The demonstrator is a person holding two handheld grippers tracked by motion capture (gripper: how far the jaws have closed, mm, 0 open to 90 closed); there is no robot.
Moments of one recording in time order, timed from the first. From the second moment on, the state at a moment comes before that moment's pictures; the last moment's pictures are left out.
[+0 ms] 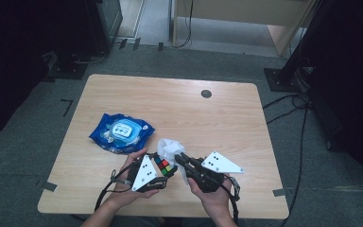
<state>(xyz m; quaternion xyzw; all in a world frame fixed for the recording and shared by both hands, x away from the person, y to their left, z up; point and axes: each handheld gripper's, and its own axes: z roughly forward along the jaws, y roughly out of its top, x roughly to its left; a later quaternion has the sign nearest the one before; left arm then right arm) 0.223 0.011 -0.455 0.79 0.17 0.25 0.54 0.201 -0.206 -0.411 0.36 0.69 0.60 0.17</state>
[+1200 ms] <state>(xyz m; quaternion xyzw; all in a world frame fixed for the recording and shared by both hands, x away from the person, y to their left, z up) 0.240 0.049 -0.443 0.76 0.22 0.27 0.55 0.262 -0.201 -0.472 0.46 0.71 0.50 0.19</state>
